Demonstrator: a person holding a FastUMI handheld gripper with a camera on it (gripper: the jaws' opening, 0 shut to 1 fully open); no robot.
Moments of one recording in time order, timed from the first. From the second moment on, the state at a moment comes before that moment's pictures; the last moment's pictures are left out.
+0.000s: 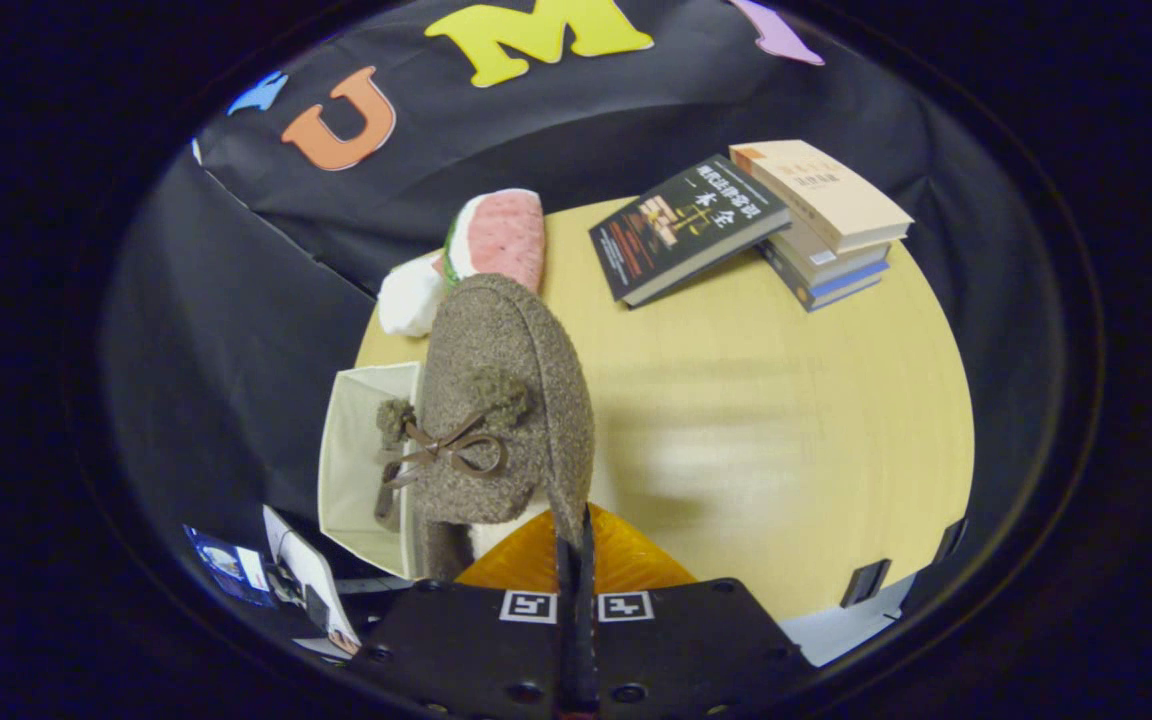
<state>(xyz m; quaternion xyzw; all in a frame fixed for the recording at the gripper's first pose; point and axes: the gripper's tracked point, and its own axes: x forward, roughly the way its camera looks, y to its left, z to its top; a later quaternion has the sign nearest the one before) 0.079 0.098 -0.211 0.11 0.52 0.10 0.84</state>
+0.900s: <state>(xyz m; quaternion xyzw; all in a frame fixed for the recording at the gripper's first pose) 0.074 0.301 -0.306 0.04 0.56 0.02 0.83</state>
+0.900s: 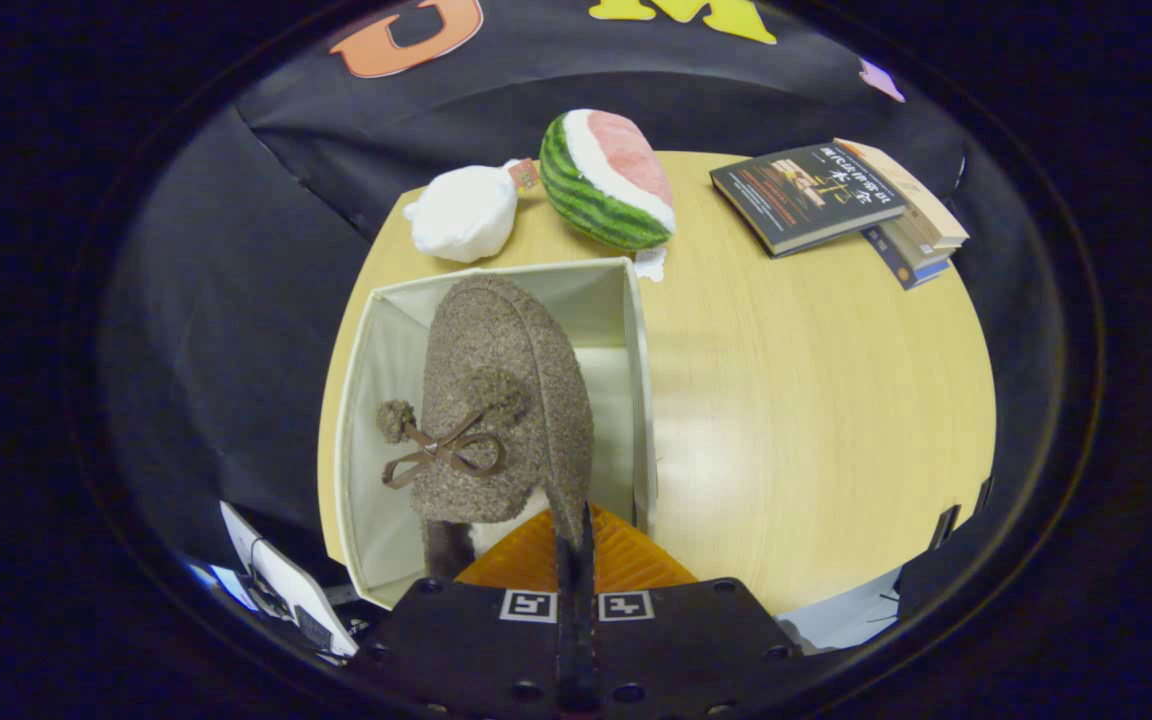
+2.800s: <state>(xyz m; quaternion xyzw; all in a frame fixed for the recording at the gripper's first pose) 0.022 0.188 -0.061 0.00 0.20 -0.03 0.98</state>
